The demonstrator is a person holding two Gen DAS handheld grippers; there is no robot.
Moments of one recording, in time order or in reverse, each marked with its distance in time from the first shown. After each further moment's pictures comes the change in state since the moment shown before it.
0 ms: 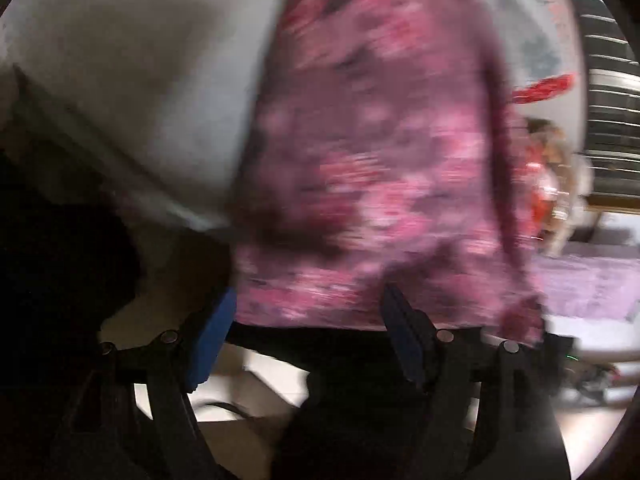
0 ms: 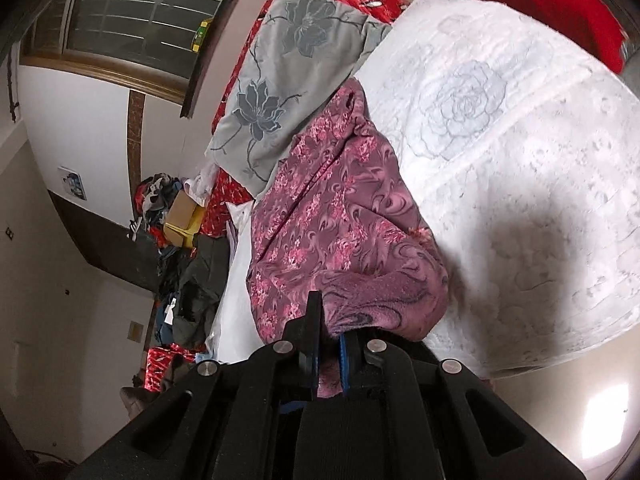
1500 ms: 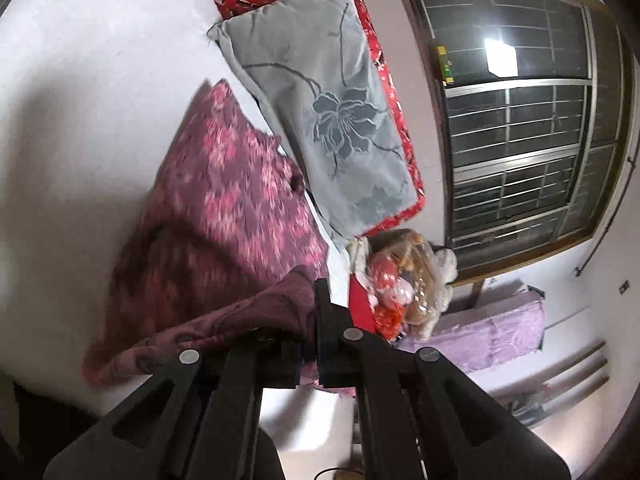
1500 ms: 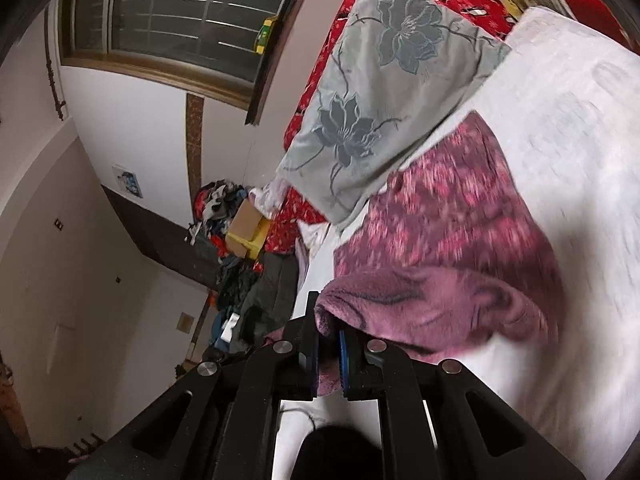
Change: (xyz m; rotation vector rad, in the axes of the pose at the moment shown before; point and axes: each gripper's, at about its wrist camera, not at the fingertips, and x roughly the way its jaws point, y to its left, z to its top) left arm -0.155 -0.090 0.156 0.076 -0.414 -0.500; right arm 0.092 0.081 0.129 -0.071 -0.018 0.239
